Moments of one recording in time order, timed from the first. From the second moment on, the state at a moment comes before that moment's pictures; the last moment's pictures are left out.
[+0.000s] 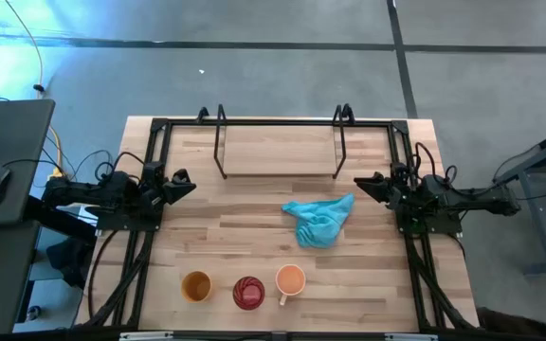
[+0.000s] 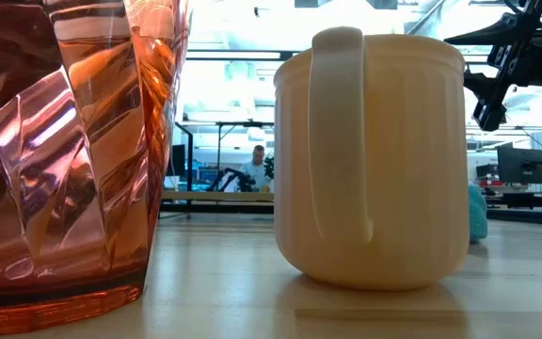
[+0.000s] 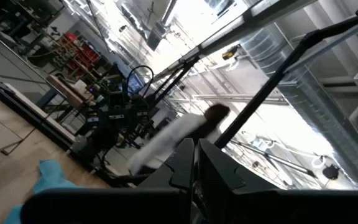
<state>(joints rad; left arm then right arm) 0.00 0.01 0.01 0.39 -0.12 -0.75 0.05 0.01 0.01 0.19 0.24 0.83</state>
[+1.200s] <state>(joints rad) 0.00 0.01 0.01 0.21 -0.15 -0.80 0.06 0.07 0.01 0.13 0.06 0.97</state>
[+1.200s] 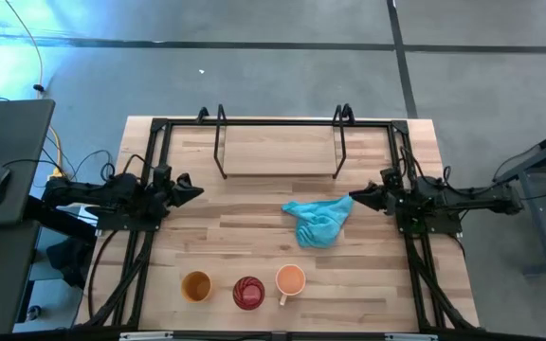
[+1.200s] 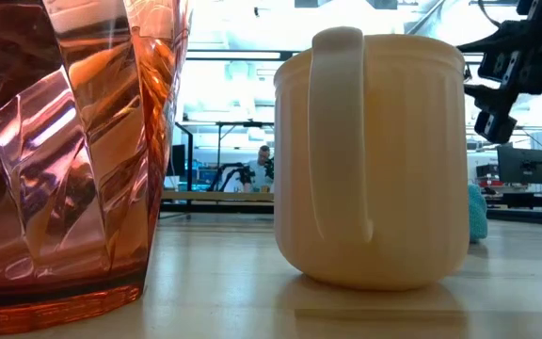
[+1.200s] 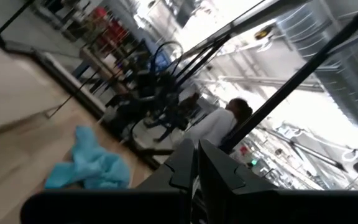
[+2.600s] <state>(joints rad) 0.00 0.01 0.01 0.31 -0.04 -0.81 0.24 1.06 0.95 -0.37 0.18 0.32</state>
